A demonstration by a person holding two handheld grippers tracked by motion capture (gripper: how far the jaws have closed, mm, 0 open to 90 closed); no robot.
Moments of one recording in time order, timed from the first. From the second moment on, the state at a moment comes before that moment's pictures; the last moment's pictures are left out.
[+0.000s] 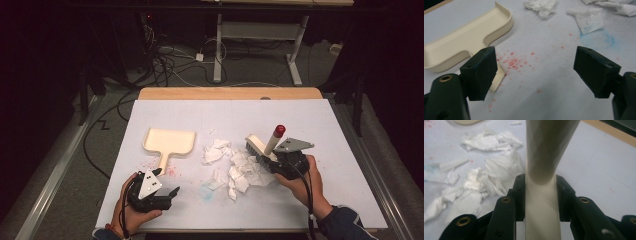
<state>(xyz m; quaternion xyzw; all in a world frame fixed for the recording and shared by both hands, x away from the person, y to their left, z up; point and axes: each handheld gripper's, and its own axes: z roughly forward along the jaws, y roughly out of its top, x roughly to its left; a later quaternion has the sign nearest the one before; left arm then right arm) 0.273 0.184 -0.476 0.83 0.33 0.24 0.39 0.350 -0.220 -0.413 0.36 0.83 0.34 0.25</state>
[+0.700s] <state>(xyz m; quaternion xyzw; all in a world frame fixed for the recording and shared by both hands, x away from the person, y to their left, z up) 0.271 0.185 -0.474 0.83 0.33 0.25 0.39 0.332 -0.230 -0.373 0.28 0.83 0.43 0.23</state>
